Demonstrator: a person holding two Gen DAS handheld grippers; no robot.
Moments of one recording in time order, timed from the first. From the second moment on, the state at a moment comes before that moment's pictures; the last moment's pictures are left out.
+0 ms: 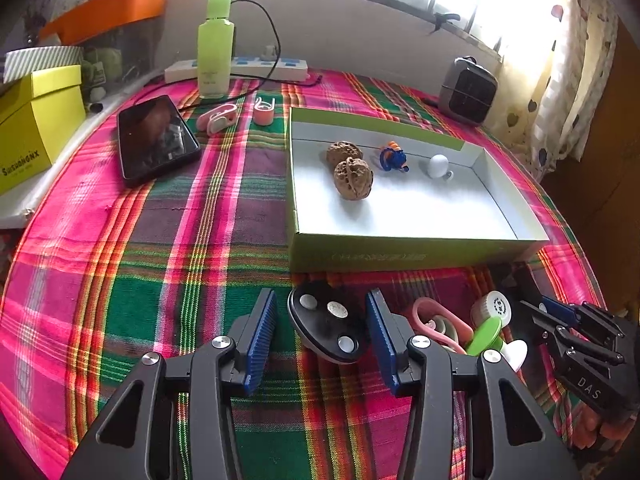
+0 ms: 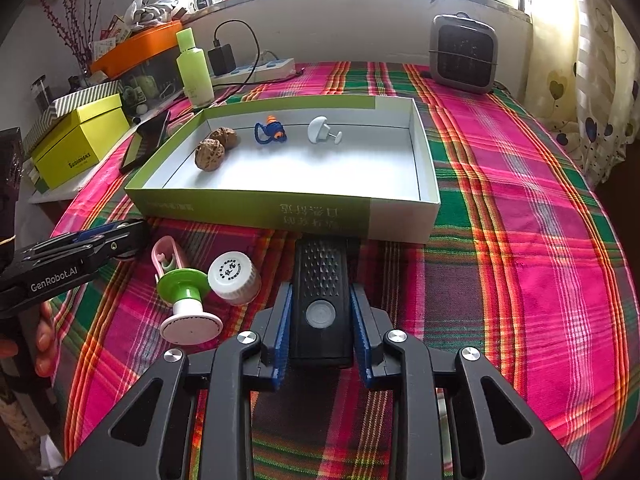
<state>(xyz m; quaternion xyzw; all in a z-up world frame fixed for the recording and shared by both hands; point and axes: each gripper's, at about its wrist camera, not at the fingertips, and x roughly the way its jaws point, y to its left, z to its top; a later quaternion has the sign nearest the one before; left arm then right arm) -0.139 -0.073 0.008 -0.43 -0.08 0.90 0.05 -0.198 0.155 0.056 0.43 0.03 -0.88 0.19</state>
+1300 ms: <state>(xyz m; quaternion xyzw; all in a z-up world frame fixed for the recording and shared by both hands) -0.129 -0.072 0.025 -0.41 -0.08 0.91 0.05 -0.196 0.154 0.060 0.43 0.03 -0.88 0.19</state>
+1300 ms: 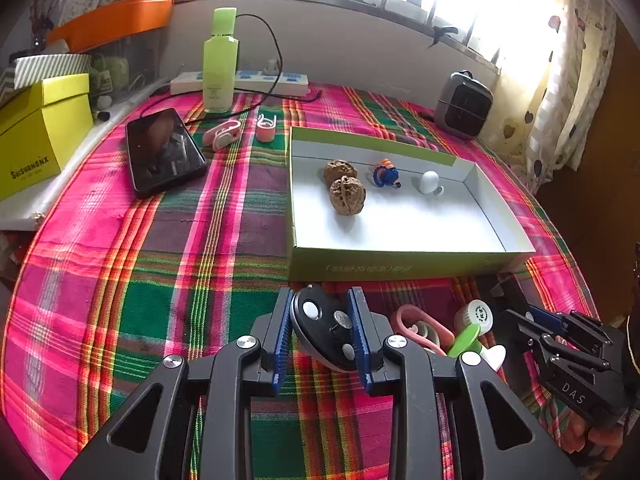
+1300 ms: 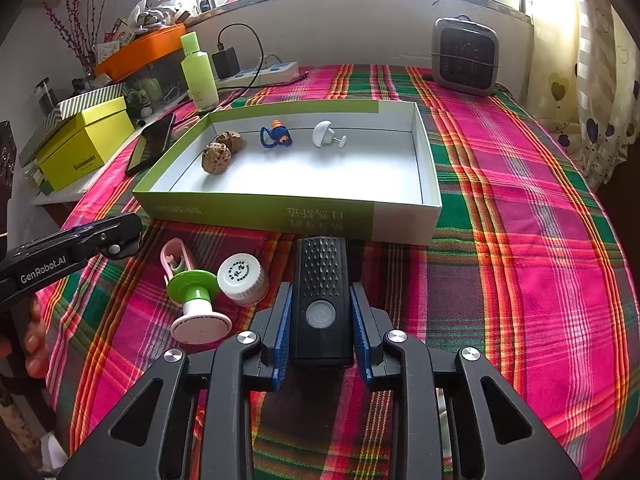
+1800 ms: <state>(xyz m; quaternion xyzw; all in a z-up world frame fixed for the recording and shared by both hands) -0.134 -0.058 0.051 -0.39 -0.08 0.91 0.07 -0.198 0.160 0.086 0.41 0.02 -0.89 0.20</state>
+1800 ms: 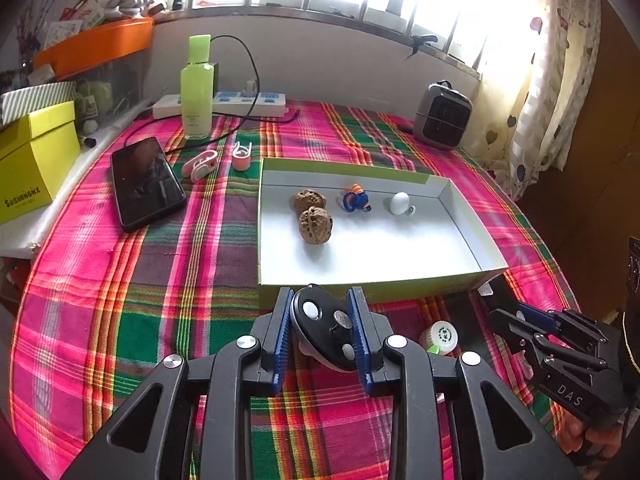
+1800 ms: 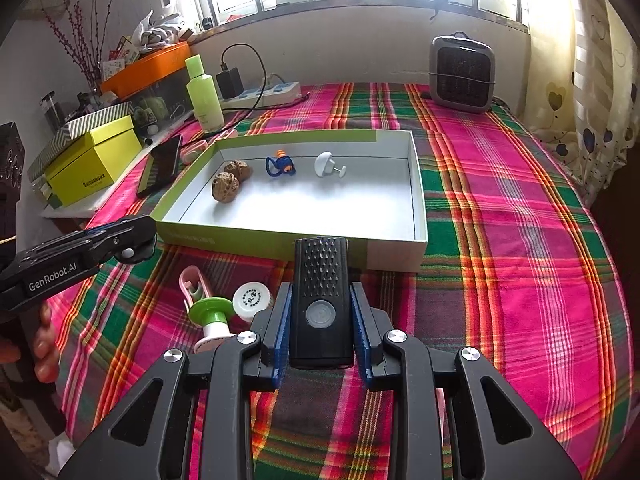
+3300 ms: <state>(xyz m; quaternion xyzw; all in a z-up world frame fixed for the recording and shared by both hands) -0.247 0.003 0.038 -0.42 -0.04 0.90 0.13 -0.327 0.147 0.087 0.44 0.03 -0.88 0.18</state>
